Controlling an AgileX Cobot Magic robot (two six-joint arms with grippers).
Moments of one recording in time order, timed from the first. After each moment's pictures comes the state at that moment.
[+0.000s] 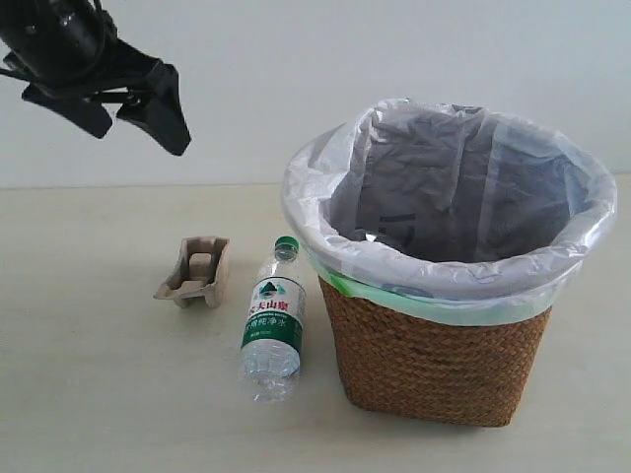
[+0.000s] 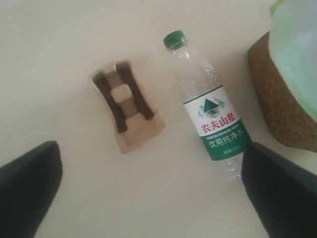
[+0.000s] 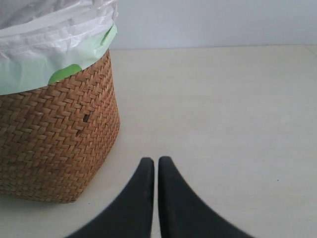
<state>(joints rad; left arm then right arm) -0.29 1.77 -1.75 -0.18 1.21 0.25 0.08 0.00 0.00 0.00 0.35 0.03</state>
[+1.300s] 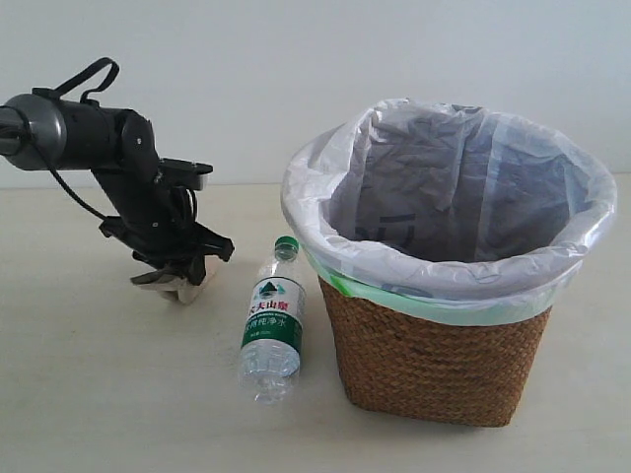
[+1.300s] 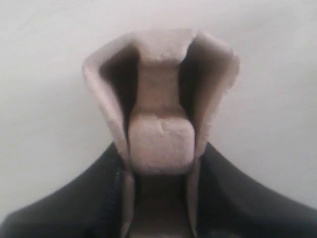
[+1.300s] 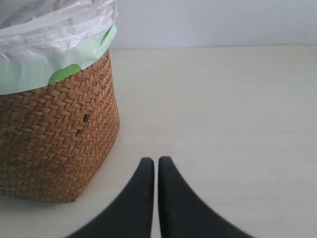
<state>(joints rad) -0.29 2.25 -1.67 -0.05 0.80 0.09 0.08 0.00 0.00 0.00 0.35 0.03</state>
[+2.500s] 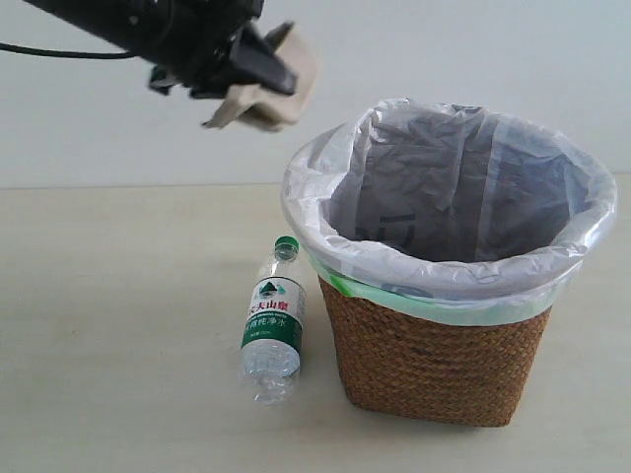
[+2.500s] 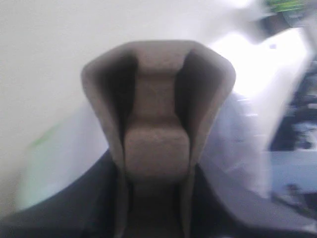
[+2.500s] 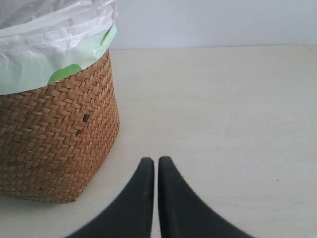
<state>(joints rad) -0.30 1.88 -1.78 -0.99 1.06 0.51 0.08 0.00 0.00 0.00 0.35 0.03</state>
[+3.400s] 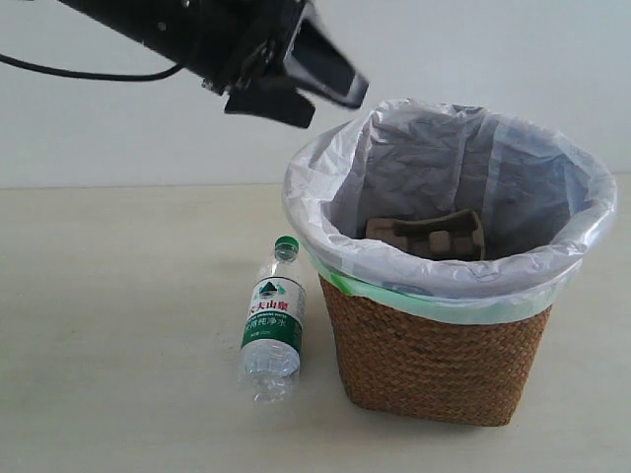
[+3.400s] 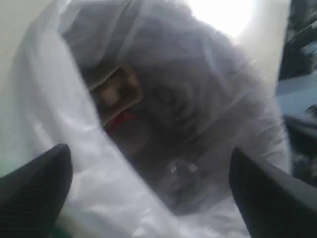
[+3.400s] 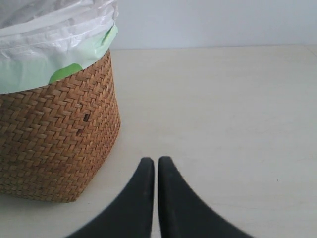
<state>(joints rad) -0.38 1.88 -1.78 -0.88 1.18 0.65 0.08 0.00 0.00 0.00 0.35 0.03</state>
